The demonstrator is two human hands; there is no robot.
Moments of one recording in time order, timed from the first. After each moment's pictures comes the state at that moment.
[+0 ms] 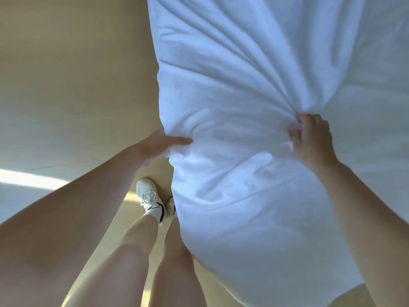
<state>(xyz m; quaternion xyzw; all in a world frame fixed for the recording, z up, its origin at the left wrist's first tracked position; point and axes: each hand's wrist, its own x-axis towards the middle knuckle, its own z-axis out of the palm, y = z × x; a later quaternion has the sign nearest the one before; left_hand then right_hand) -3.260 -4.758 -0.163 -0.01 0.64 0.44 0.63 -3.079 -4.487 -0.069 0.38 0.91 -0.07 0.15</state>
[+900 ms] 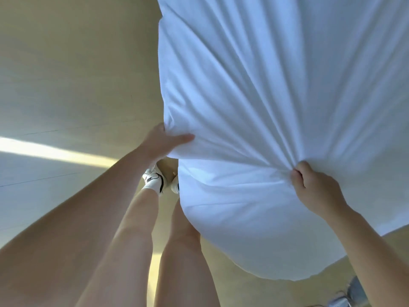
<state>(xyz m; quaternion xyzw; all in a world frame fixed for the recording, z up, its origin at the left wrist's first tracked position) -3.204 -4.801 -0.187 -0.08 0.68 0.42 0.60 -2.965 -4.568 -0.069 0.34 0.87 -0.10 0.35</state>
